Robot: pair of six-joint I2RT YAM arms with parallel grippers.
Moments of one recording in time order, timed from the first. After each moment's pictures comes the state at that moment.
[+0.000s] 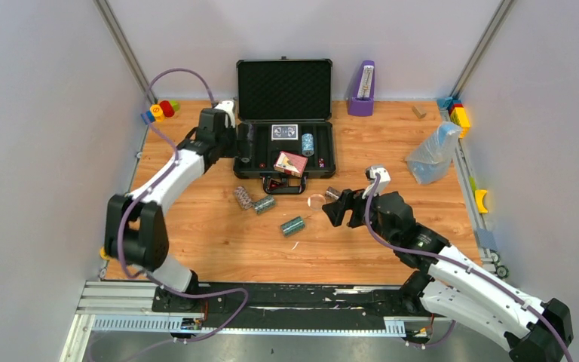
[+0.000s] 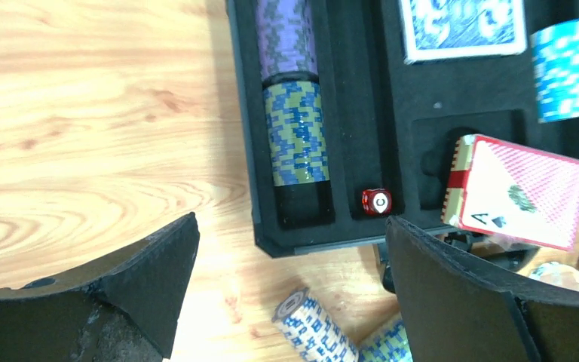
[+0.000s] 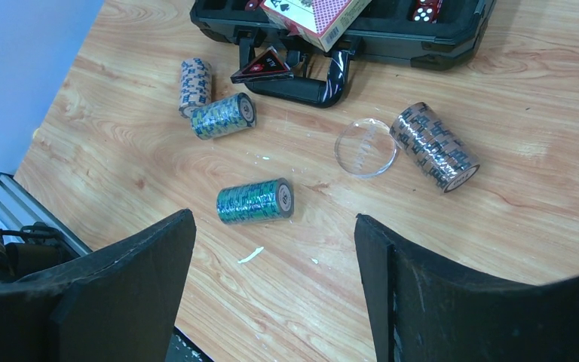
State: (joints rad) left arm -0.26 1.63 1.23 -0.32 -0.02 -0.18; right arm 0.79 0.74 0.52 -0.11 0.13 0.53
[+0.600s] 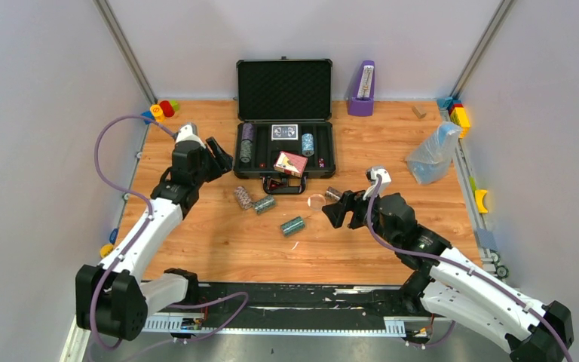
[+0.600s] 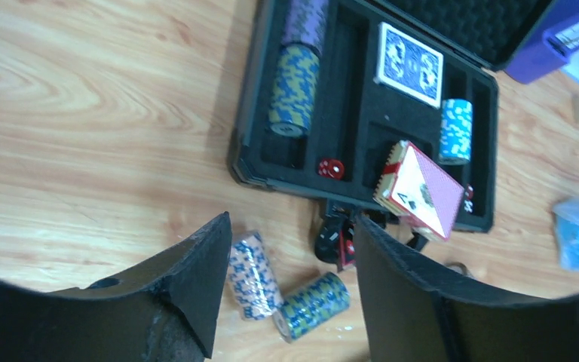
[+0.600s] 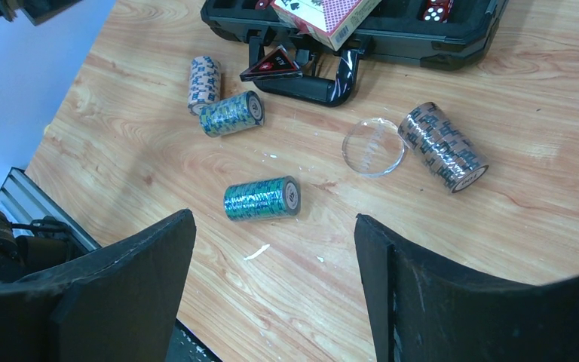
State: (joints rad) left arm -0.22 1.11 0.80 -0.17 -0.08 -0.57; right arm 0.79 0.72 0.51 -0.11 0.11 0.53
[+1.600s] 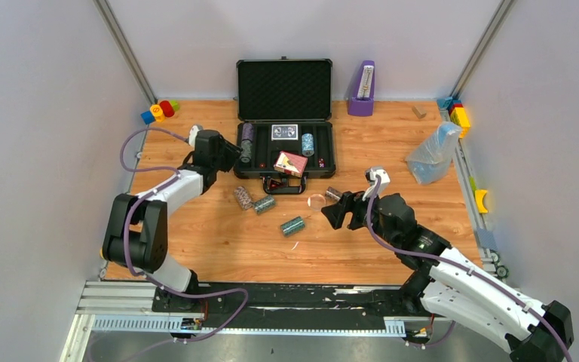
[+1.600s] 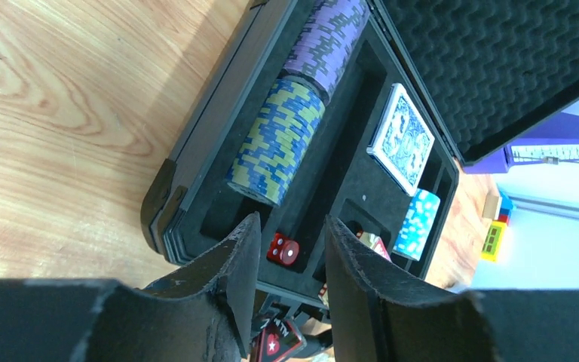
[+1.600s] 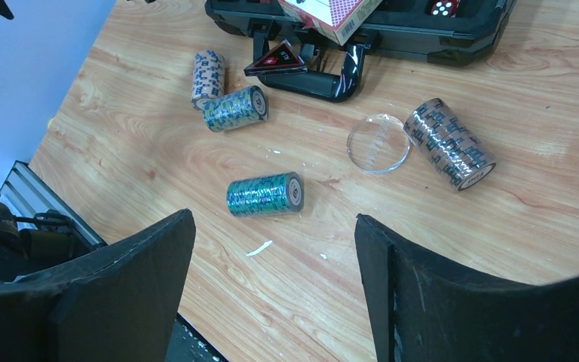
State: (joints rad) left arm -0.22 1.53 0.87 0.10 -0.06 -1.06; right arm 0.79 0.72 0.50 -0.10 0.08 0.53
